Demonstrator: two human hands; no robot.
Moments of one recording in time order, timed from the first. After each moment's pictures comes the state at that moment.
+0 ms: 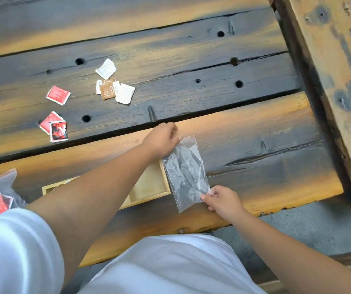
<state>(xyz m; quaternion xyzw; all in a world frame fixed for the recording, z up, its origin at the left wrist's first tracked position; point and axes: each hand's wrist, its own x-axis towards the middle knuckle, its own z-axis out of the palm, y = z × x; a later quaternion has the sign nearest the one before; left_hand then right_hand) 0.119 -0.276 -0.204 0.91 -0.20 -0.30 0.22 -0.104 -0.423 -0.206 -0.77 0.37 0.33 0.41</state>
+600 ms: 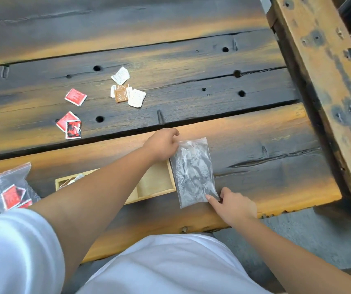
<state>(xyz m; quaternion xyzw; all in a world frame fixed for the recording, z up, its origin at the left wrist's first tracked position) 0.105 -0.249 -0.180 0.90 -0.21 -0.30 0.22 -0.118 -0.419 -0.176 -0.89 0.26 0.35 0.11</state>
